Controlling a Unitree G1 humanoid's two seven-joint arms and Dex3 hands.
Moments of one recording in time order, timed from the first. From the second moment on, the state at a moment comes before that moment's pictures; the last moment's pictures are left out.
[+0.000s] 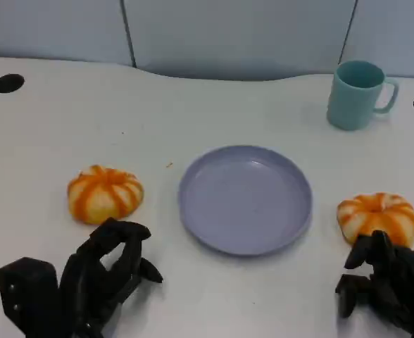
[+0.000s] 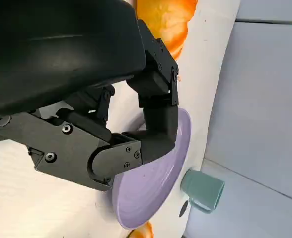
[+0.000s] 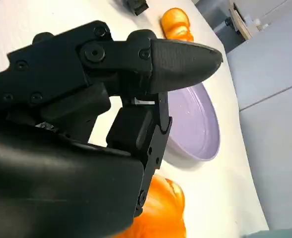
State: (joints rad) left arm -0.11 -0.10 0.16 0.53 -0.33 -0.21 -0.33; right arm -0.06 -0.07 -0.14 0.39 0.38 0.14 0.48
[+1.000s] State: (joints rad) left arm -0.22 0.26 0.02 0.55 0.65 -0.80 0.22; right arm -0.07 -0.06 -0.12 0.37 0.39 0.18 0.46
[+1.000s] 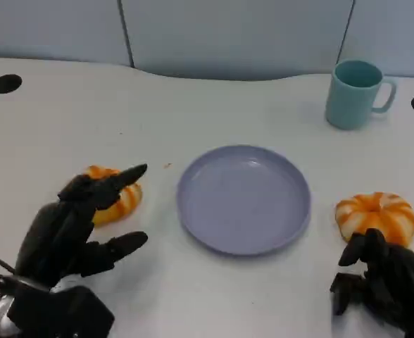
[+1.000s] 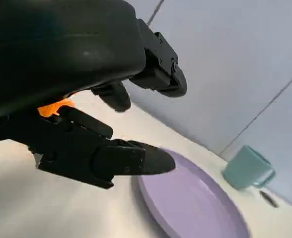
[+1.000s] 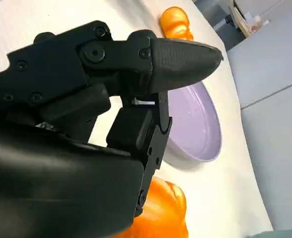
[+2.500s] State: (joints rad) left arm -0.86 0.26 -0.55 1.22 0.92 -0.16 0.06; right arm -0.04 -0.05 -0.12 0.34 0.38 0.16 0.47
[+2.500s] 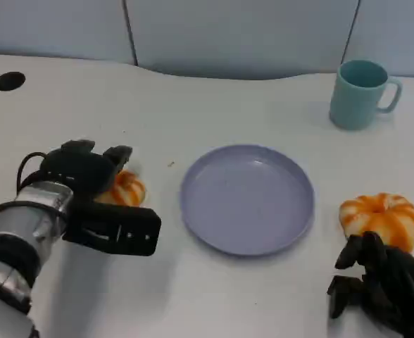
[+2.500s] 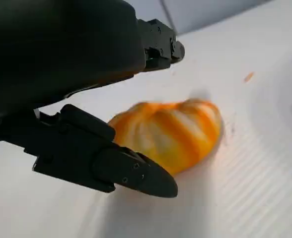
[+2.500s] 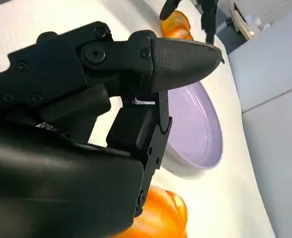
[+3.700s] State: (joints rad) left arm -0.86 0.20 -0.64 1.36 0.87 -0.23 0.50; right arm 0.06 -0.05 -0.14 0.19 0.40 0.27 0.44
